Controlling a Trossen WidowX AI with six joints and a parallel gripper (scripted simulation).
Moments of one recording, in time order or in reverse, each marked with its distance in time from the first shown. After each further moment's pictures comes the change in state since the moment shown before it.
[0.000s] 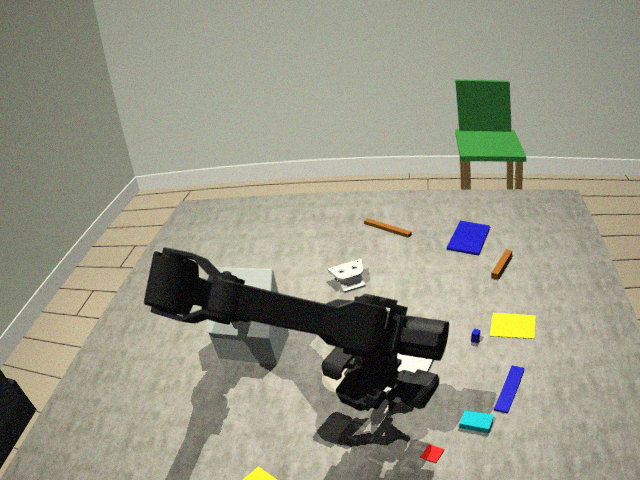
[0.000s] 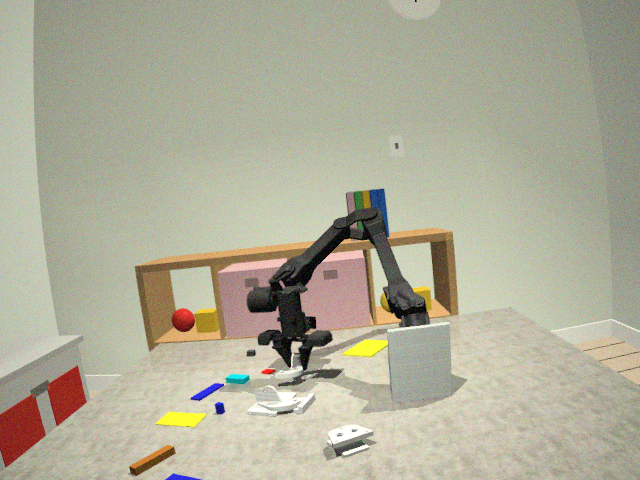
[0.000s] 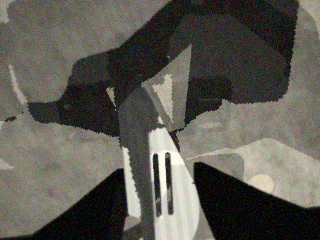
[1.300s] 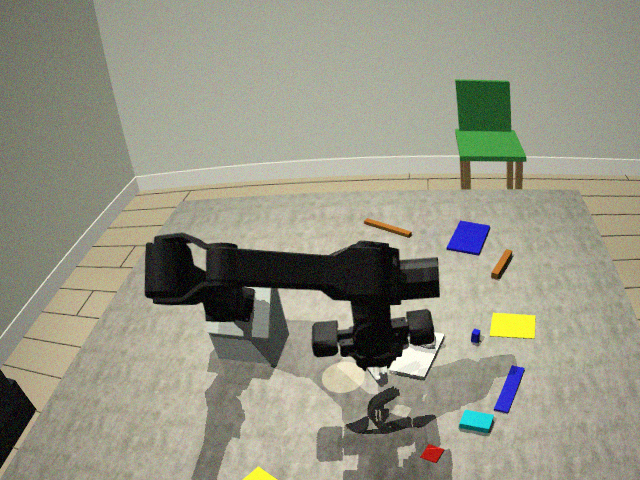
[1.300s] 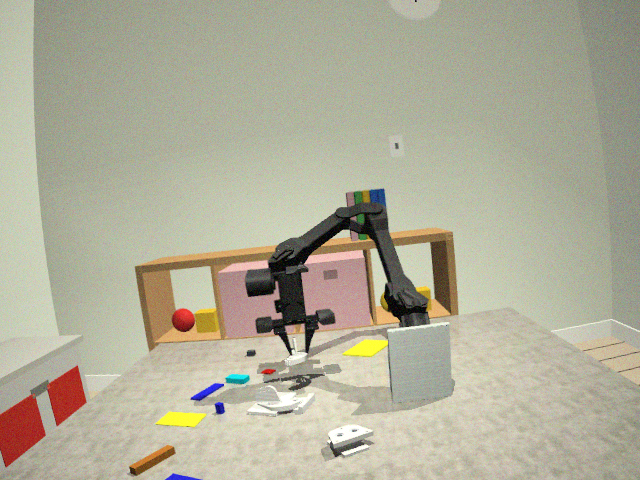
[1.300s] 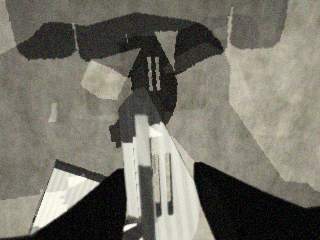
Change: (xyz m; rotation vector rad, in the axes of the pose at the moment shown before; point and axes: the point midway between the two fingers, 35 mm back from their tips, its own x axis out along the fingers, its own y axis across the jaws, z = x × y) arm -0.053 -0.029 -0.036 -0.583 0.006 0.006
